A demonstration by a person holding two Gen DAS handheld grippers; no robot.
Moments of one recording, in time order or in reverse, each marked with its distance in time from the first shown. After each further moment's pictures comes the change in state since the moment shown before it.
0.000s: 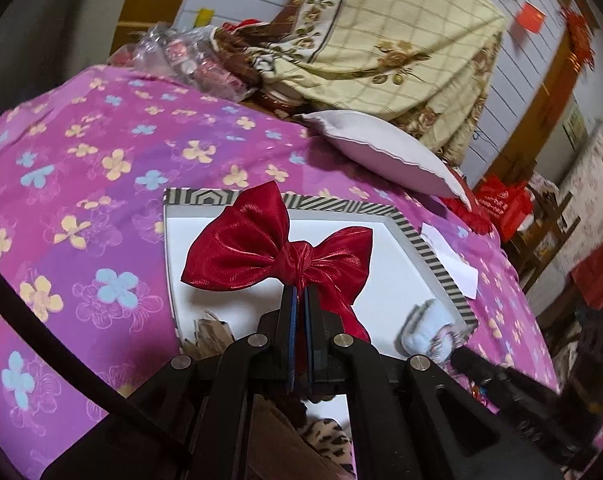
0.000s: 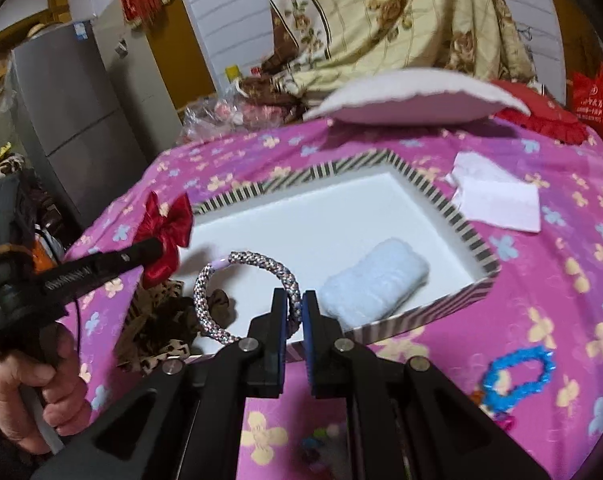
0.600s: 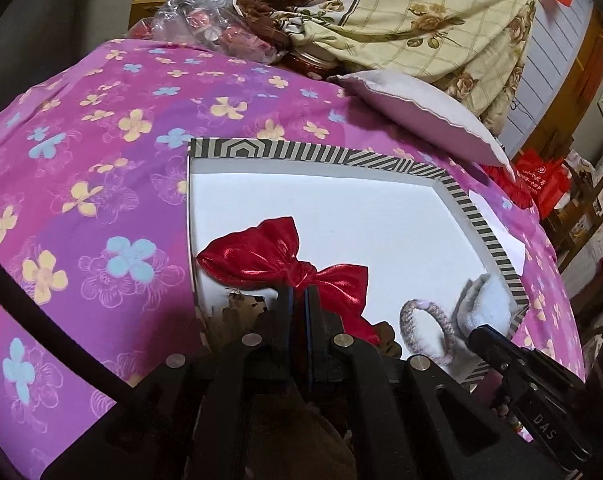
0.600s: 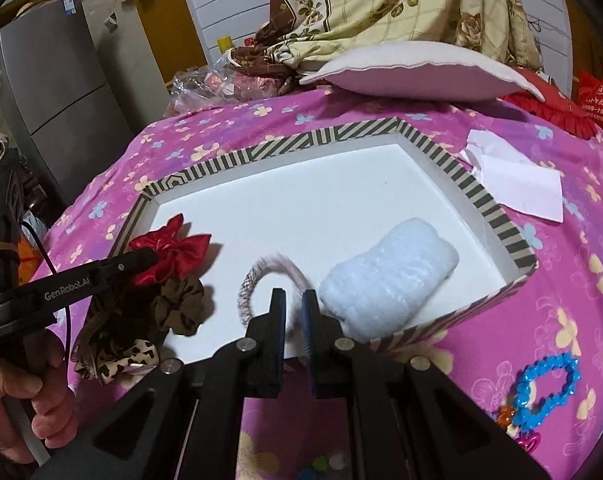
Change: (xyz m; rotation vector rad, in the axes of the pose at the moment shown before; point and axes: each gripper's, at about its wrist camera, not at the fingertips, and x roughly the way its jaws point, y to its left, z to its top) left arm 0.029 0.010 -0.014 0.005 0.113 0.131; right arm 0.027 0.000 -0.002 -0.030 0.056 -0.012
